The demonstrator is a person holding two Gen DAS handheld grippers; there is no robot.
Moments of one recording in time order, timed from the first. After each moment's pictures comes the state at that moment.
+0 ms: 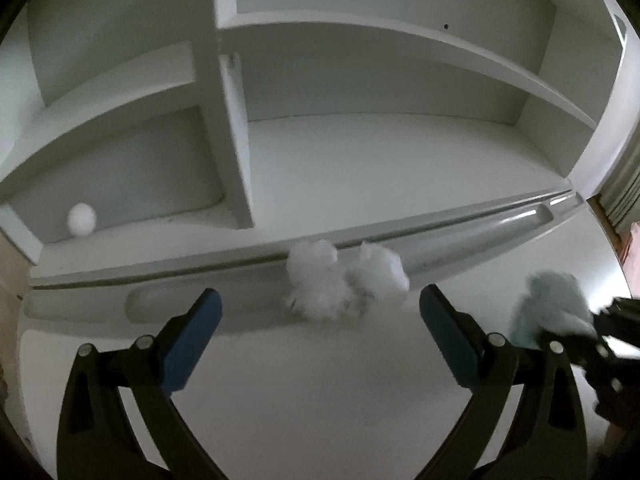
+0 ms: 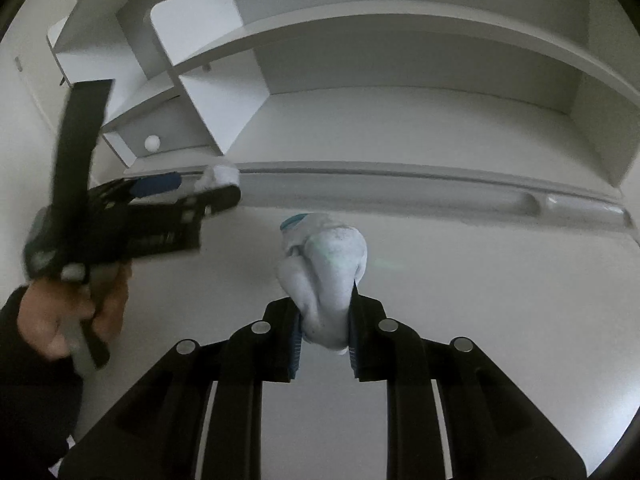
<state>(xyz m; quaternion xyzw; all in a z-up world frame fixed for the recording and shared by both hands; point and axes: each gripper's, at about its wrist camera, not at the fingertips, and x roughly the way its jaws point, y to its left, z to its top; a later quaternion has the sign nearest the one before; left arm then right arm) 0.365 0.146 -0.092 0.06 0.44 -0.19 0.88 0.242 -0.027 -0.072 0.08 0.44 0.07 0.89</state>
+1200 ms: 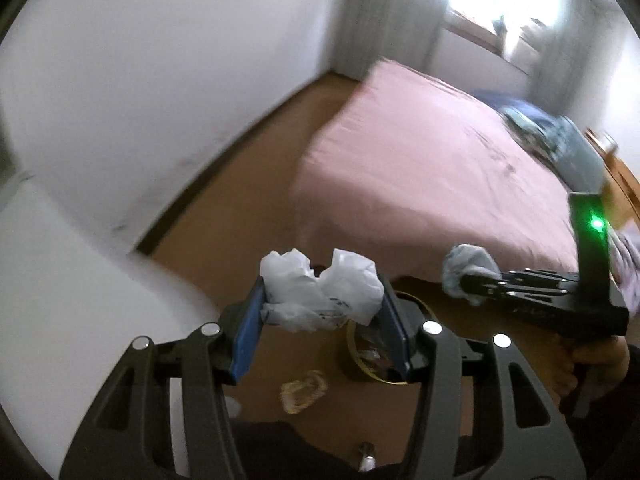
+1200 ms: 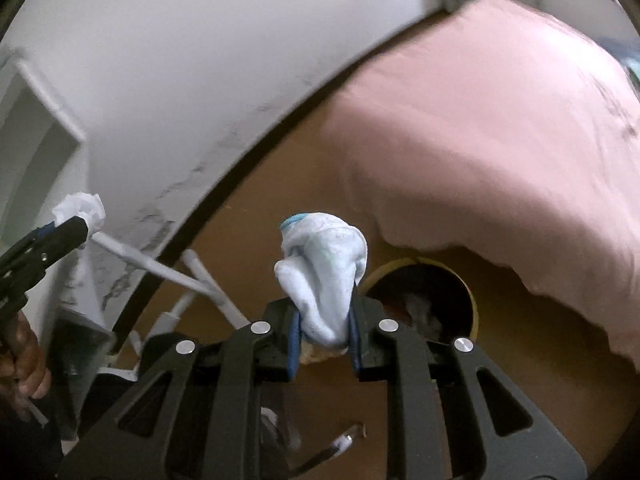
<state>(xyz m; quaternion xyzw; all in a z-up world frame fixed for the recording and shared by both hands) -0.091 -0.269 -0.110 0.24 0.36 -0.64 0.63 -0.329 -0.344 -0.188 0.37 0.37 -0.38 0.76</state>
